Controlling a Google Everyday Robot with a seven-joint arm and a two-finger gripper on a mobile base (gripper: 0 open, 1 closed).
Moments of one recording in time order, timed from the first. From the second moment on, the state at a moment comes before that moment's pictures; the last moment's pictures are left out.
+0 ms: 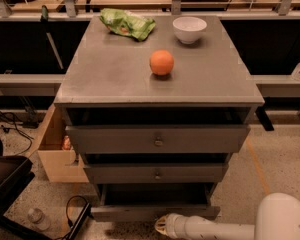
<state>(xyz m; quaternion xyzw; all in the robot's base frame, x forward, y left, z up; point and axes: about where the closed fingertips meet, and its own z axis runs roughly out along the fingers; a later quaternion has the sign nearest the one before) 0.480 -0.049 0.146 -0.67 0.64 0.08 0.36</state>
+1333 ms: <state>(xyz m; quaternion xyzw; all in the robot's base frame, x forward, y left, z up) 0.472 -0.046 0.145 -0.67 0.64 0.09 0.36</state>
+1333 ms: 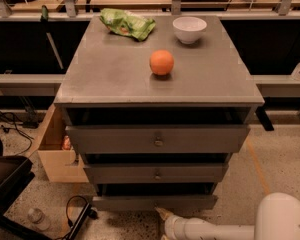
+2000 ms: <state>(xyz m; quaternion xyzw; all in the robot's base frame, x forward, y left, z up) 0.470 -0.043 0.144 -0.67 0.64 0.09 0.36</state>
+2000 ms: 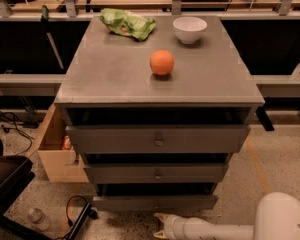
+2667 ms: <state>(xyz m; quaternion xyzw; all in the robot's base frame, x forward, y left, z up) 0.477 -0.074 0.164 -0.66 0.65 0.07 0.37</state>
